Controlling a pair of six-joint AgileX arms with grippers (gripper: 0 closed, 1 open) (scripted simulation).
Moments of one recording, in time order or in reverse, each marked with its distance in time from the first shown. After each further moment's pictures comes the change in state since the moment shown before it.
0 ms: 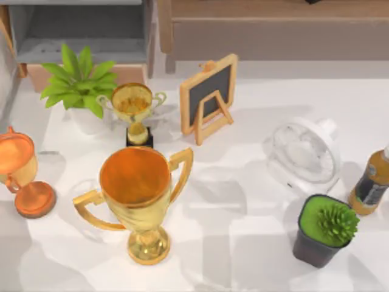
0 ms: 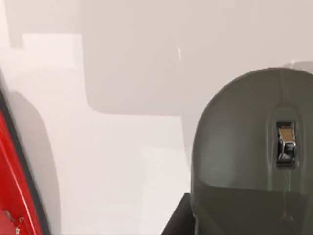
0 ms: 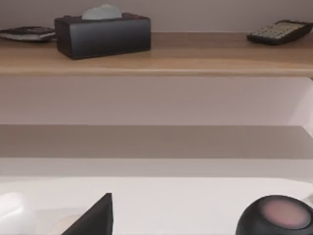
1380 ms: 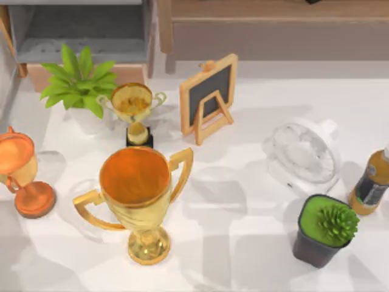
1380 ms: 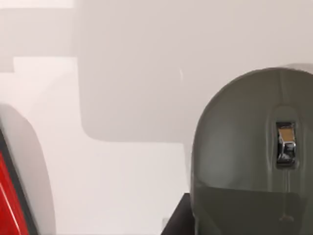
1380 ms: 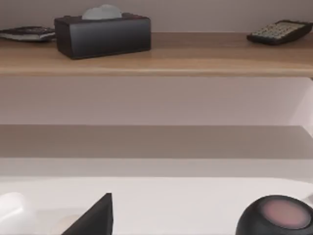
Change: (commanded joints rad) left arm 0.002 0.035 -0.033 0.062 0.000 -0.002; right arm 0.000 0.000 0.000 0.000 0.000 0.000
